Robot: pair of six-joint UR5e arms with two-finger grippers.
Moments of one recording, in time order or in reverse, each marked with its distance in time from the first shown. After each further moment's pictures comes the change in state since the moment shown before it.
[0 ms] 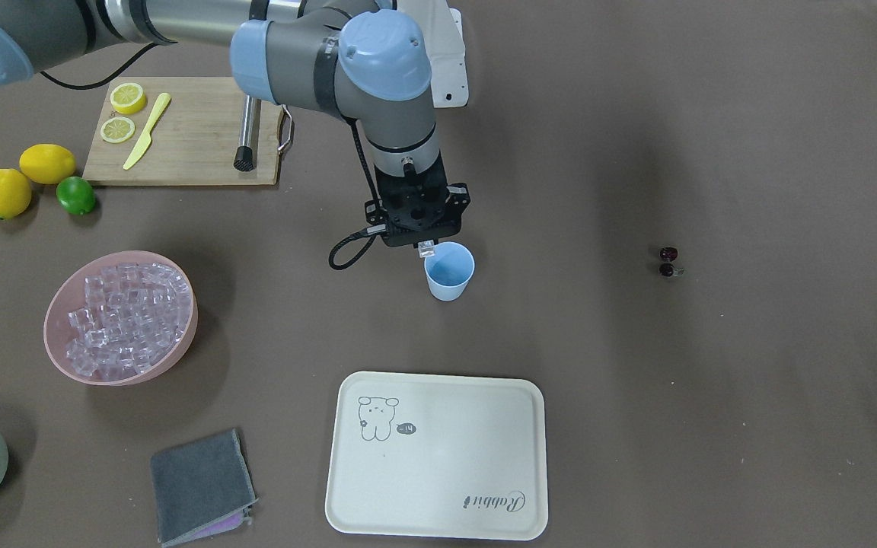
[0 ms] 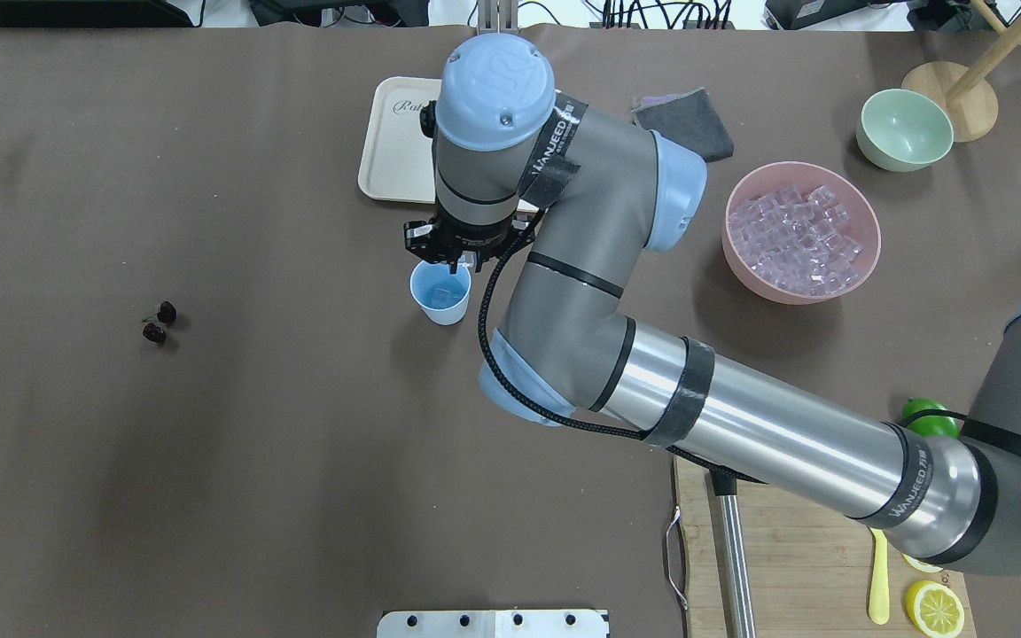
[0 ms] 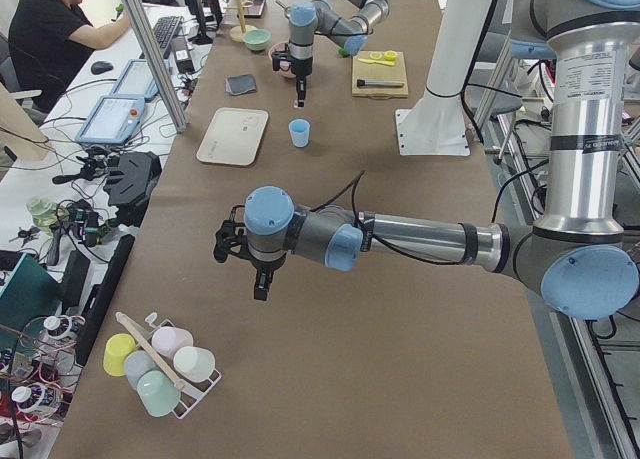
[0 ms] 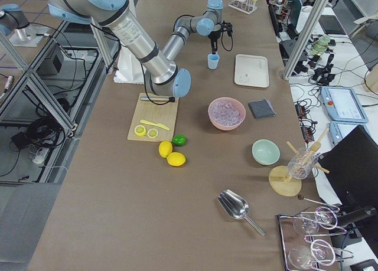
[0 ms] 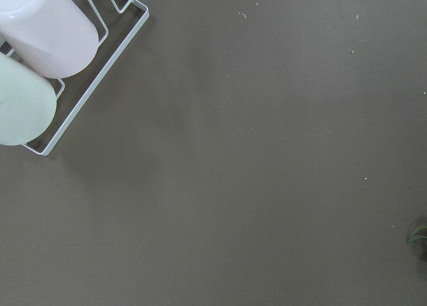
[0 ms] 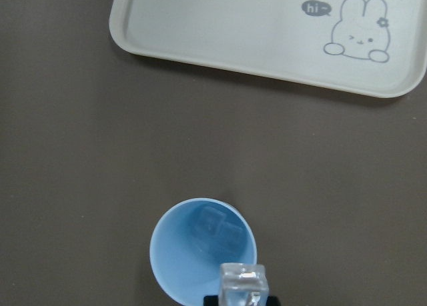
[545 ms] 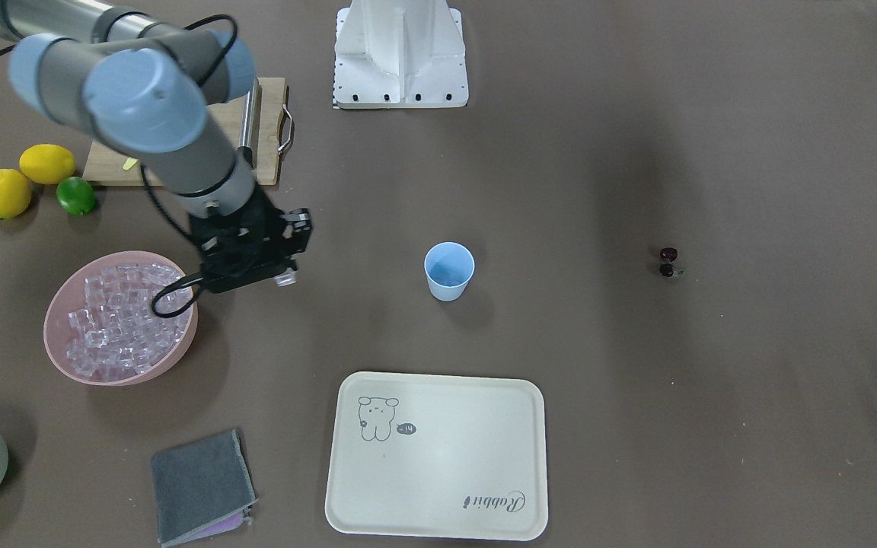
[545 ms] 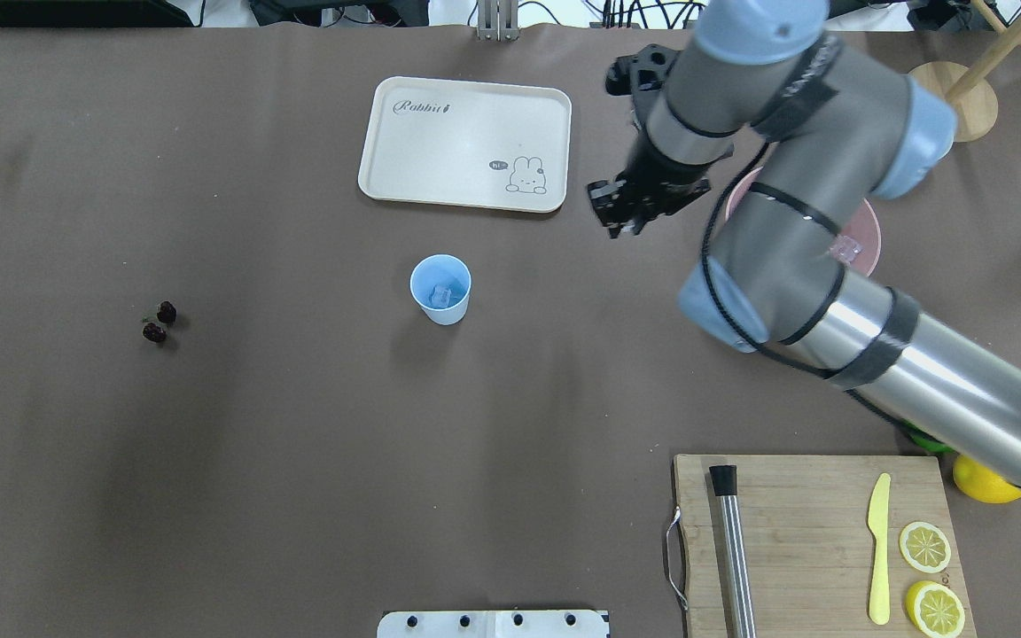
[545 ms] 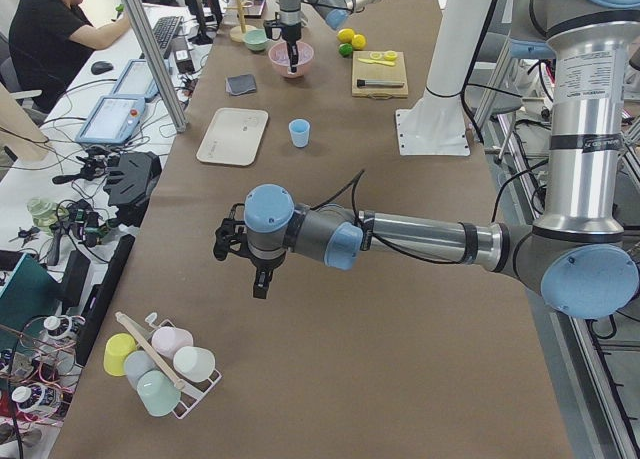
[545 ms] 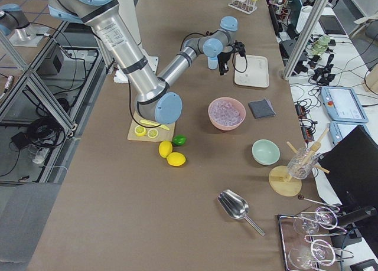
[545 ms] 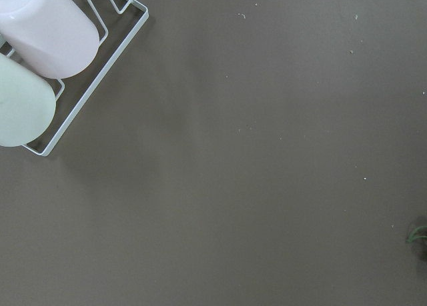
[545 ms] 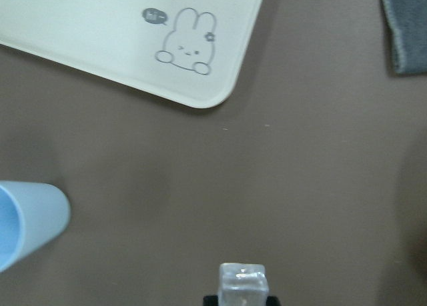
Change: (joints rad) left arm 0.001 -0.002 -0.007 -0.002 0.000 -0.001; right arm 0.170 -0.225 0.171 -0.042 0.164 -0.224
